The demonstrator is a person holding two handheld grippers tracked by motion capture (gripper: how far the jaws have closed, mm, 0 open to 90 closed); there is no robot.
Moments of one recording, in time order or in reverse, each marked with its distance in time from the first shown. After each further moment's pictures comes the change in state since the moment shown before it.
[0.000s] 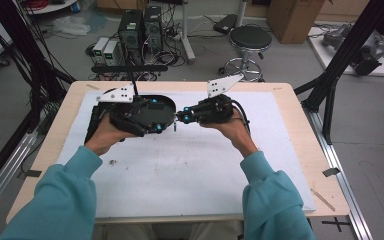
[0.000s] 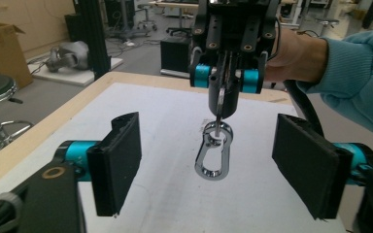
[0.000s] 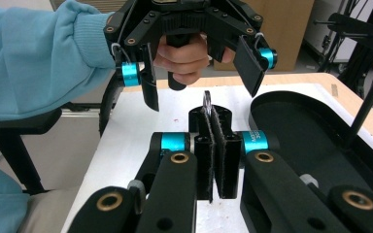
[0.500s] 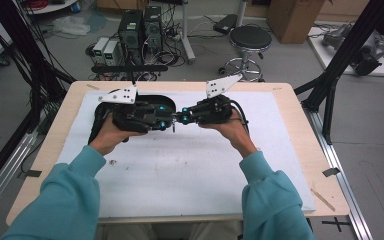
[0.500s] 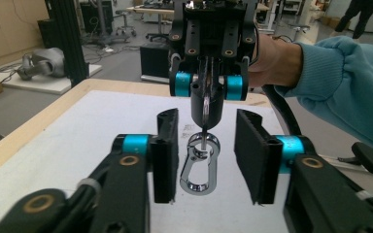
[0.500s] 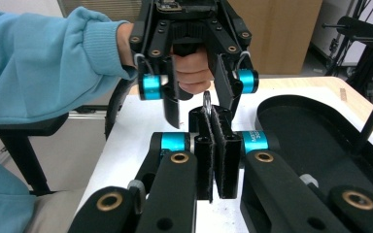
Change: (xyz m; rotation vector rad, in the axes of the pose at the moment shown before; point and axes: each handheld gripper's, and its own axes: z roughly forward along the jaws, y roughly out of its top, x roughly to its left) left arm 0.002 -0.002 0.006 -0.017 -0.073 0.002; right arm 0.001 0.000 0.002 -0.010 0.025 0.008
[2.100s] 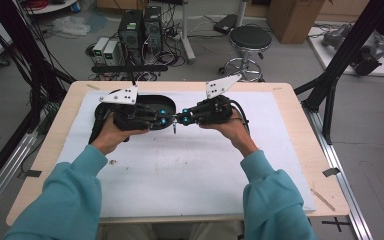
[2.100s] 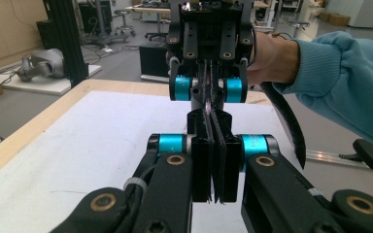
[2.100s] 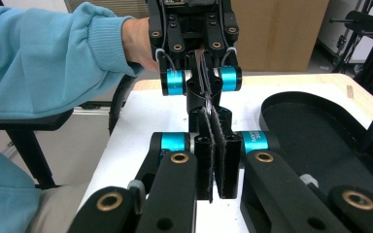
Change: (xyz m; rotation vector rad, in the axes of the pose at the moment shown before) left arm 0.000 0.000 0.002 0.007 -0.007 0.018; right arm -0.002 -0.002 0.000 0.012 0.022 -0.008
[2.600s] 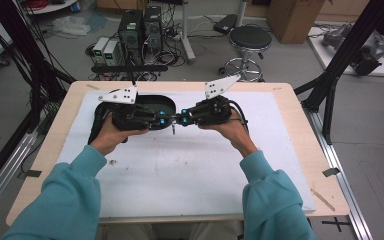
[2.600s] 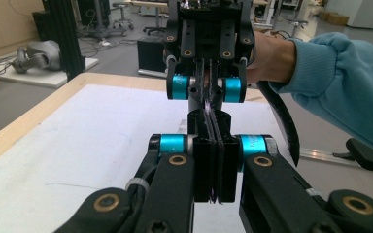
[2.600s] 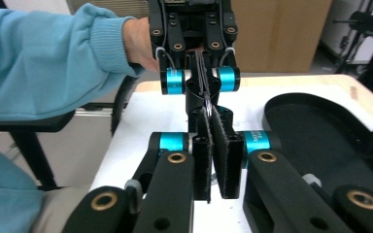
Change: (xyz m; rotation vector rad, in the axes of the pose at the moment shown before) left arm -0.002 0.002 -0.004 0.019 0.007 -0.031; right arm 0.001 0.000 0.003 -0.014 0.000 0.000
